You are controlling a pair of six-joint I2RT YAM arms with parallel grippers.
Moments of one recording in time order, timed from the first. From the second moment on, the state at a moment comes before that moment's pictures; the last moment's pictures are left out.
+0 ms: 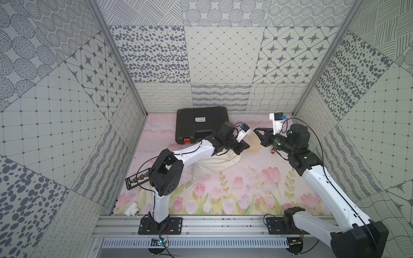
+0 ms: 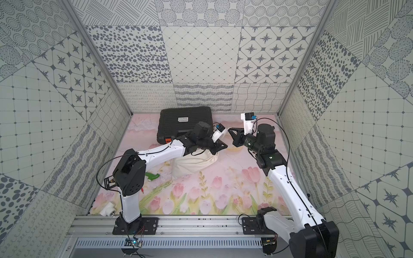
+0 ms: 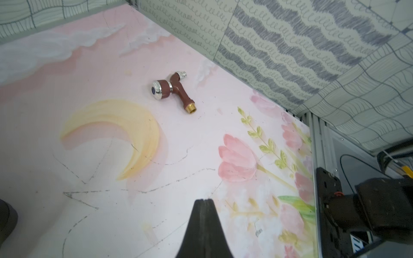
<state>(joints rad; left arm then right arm) -0.73 1.95 1.49 -0.13 0.51 -0.05 0.23 1.07 0.97 -0.14 -0.49 0.33</state>
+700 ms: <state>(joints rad) -0.82 1.84 1.15 0.04 0.45 -0.03 0.18 1.24 1.11 -0.52 -0.48 0.30</state>
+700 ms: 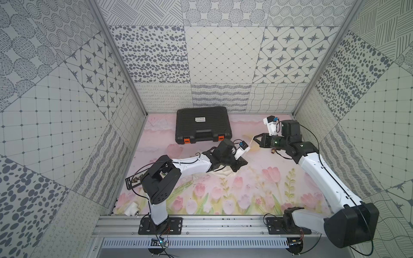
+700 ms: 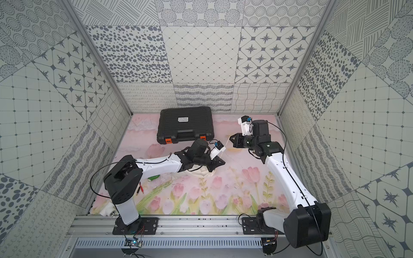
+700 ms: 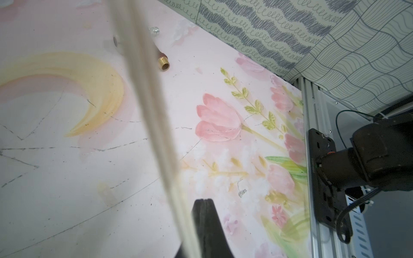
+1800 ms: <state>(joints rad) -0.92 1.93 1.26 -0.02 0.15 -0.12 -0.01 1.33 1.17 -0.65 -0.58 0.44</state>
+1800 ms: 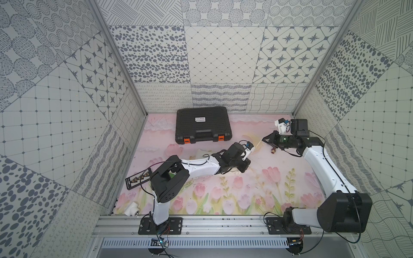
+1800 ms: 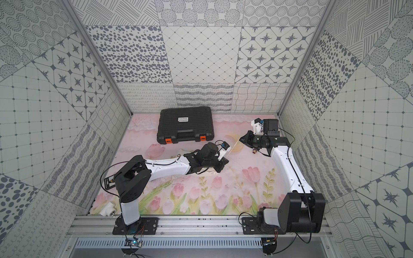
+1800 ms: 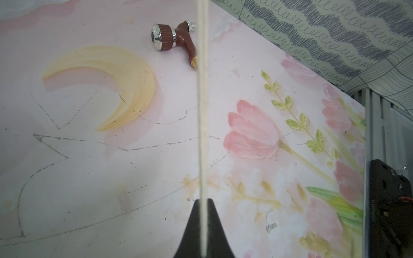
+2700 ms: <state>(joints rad) -0.82 1.72 1.24 -0.29 0.10 -0.12 0.08 1.23 0.99 -0.31 -0.67 0.46</state>
